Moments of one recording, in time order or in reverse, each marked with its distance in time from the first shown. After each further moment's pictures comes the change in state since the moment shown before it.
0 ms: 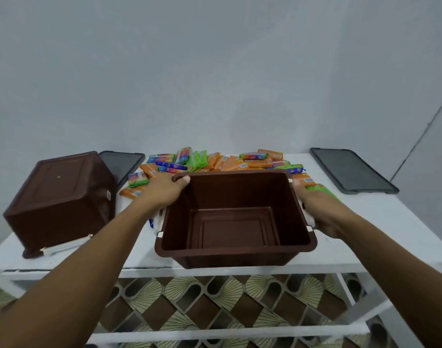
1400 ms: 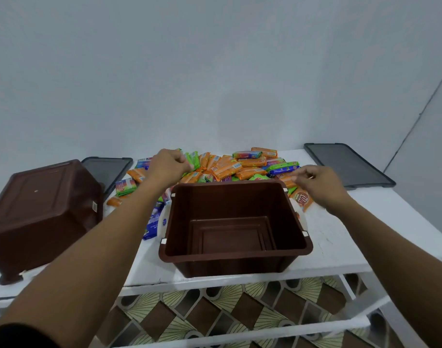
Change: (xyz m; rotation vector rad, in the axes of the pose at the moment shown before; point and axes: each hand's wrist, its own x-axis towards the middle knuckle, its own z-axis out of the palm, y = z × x) left_hand 0.056 0.046 0.010 0.032 0.187 0.205; right_hand 0.050 -0.011 -0.024 -0.376 0.304 -0.349
